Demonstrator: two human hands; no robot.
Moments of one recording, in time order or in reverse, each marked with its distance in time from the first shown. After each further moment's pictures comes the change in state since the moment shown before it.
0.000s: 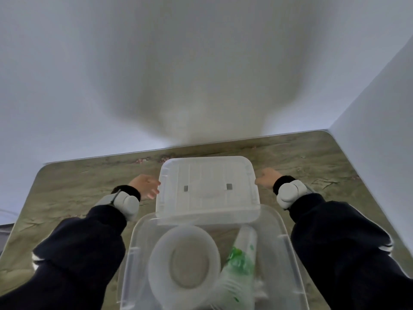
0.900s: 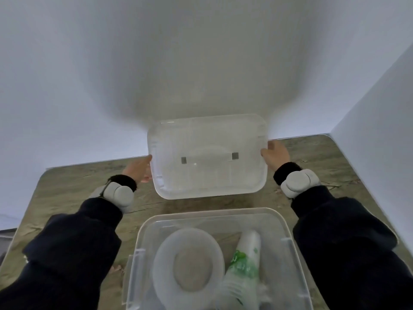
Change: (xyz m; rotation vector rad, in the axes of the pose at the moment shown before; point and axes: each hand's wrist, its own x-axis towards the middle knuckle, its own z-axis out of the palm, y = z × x) left_hand -0.003 0.037 -0.036 -0.402 0.190 0.036; right_hand -0.006 -0.037 -0.041 0.527 0.405 -0.129
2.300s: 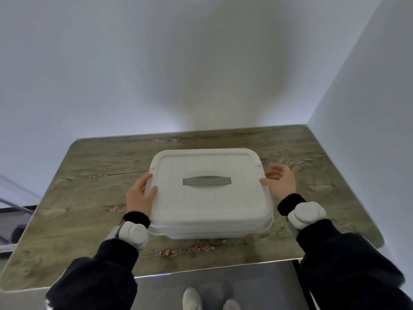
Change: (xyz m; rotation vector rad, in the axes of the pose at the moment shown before) left_hand -0.221 -0.166 0.029 -0.038 0.352 0.421; right_hand -0.225 0.118 -0.037 0.403 0.088 -0.028
